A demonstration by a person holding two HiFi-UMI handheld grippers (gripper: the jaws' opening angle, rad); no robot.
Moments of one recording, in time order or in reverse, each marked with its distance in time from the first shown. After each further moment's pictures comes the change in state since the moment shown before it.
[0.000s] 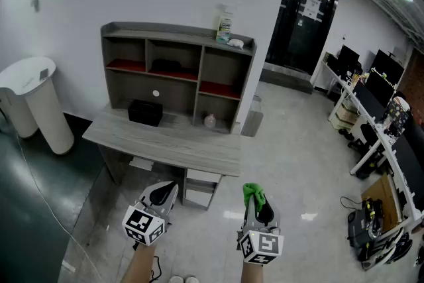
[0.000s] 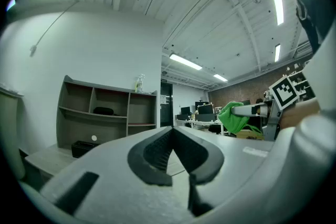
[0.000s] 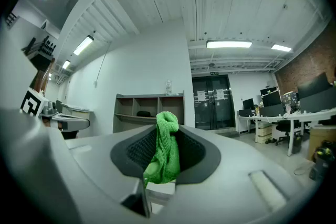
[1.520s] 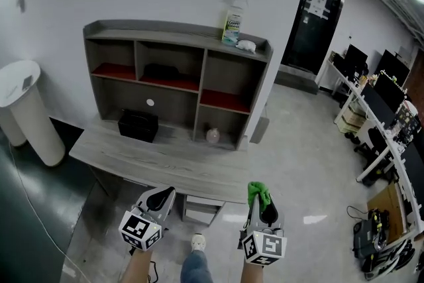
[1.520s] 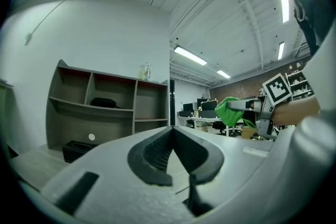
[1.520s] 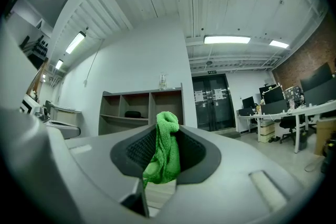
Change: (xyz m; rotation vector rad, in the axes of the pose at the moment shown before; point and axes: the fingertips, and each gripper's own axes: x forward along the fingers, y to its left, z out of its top) left arm 0.119 0.122 -0.048 -0.008 0.037 -0.007; right arm 0.179 -0.021 -0.036 0.035 -0.031 -0.042
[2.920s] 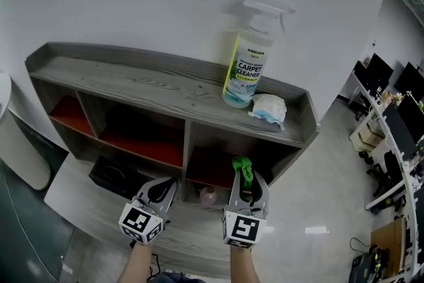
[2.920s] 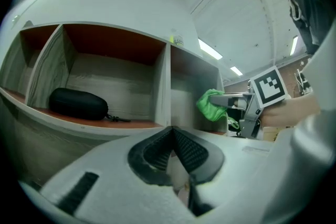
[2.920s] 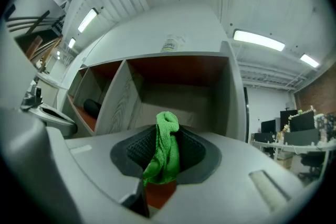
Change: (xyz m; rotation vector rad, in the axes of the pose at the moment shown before) left arm 0.344 0.236 0.029 -0.002 -0.013 0.047; right arm 0.466 0.002 0.017 -0.251 -0.060 0.091
